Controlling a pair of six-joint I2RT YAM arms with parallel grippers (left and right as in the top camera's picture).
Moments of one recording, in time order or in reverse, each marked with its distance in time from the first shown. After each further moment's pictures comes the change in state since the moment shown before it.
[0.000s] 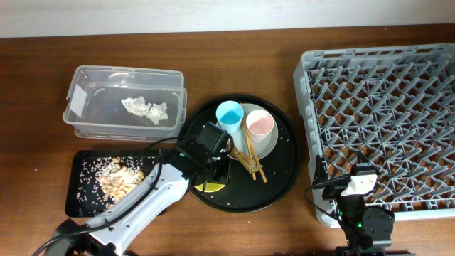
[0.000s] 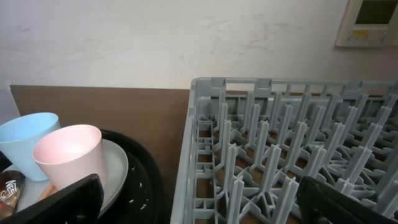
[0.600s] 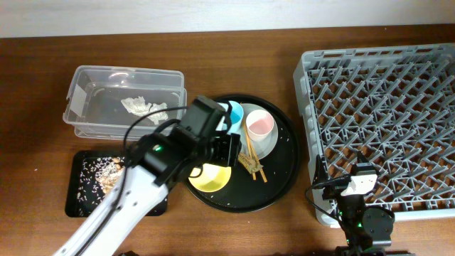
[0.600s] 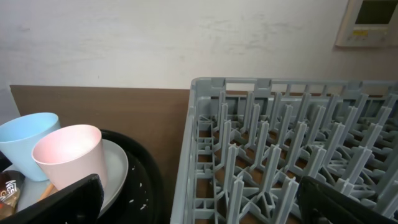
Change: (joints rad) left arm 0.000 -0.143 0.363 -0.277 -0.001 0.042; right arm 0.000 0.000 0.000 0.000 0.000 0.000
